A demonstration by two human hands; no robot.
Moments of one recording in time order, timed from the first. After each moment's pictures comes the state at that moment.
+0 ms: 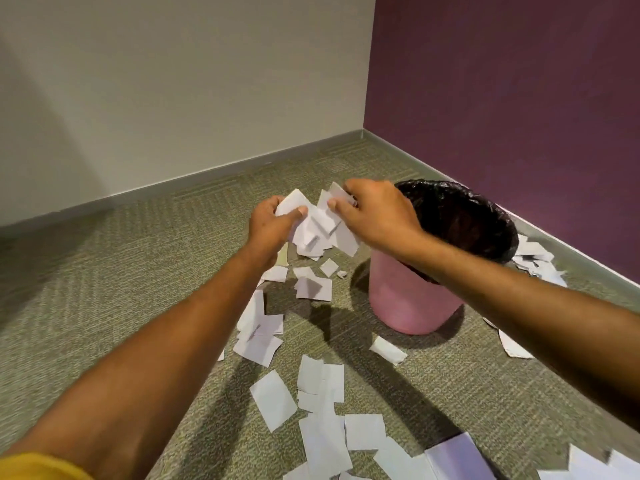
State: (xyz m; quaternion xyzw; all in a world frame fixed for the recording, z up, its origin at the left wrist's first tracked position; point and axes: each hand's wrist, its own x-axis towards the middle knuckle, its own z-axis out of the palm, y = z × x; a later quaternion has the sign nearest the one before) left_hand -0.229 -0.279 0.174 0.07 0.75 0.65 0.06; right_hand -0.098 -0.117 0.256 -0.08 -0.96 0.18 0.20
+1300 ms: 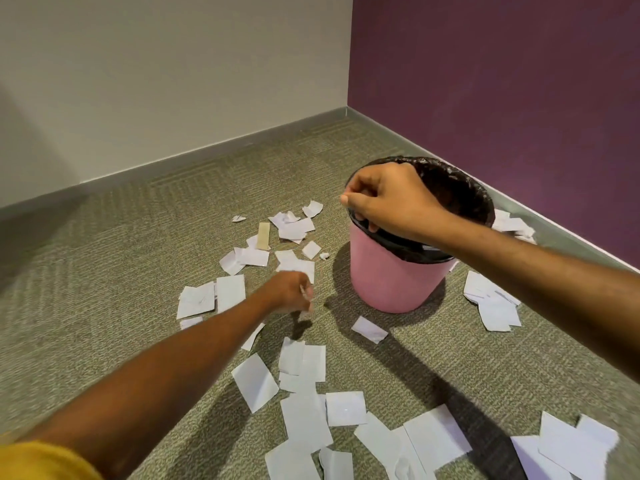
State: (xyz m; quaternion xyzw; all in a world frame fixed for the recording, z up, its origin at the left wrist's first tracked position) left_hand -0.170 -0.270 0.054 0.27 0.90 0.20 0.28; right_hand -0.057 -0.061 0.258 -0.04 -0.94 0.31 0.14
